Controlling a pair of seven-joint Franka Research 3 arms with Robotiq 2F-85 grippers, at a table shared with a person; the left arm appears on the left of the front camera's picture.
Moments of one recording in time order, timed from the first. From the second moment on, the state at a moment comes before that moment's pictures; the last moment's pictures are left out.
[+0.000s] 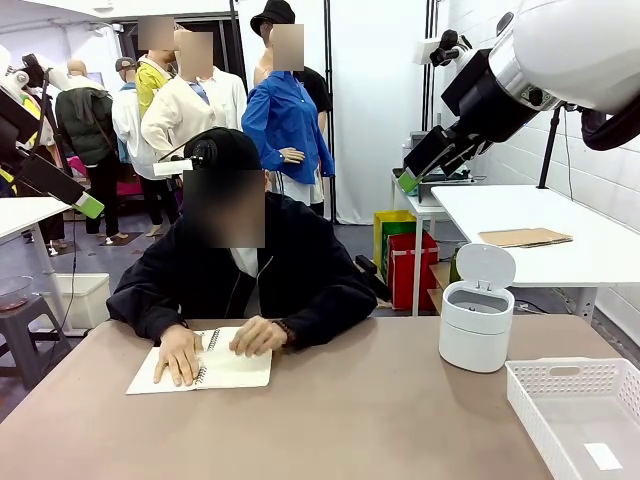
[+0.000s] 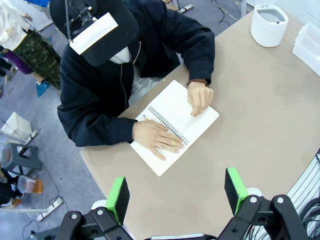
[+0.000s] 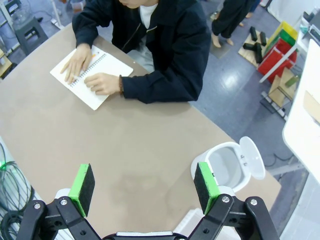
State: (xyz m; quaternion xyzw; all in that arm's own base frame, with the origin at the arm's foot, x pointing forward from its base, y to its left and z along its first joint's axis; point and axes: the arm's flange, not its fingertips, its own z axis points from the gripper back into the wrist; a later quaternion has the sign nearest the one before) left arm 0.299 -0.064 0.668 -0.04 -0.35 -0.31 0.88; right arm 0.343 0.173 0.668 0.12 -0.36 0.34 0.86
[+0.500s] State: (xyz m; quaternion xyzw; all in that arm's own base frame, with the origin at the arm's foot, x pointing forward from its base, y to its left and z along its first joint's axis) left arm 0.299 -0.064 0.668 -0.04 -0.35 -0.31 0.88; right arm 0.343 0.173 0.668 0.12 -0.36 0.34 0.86
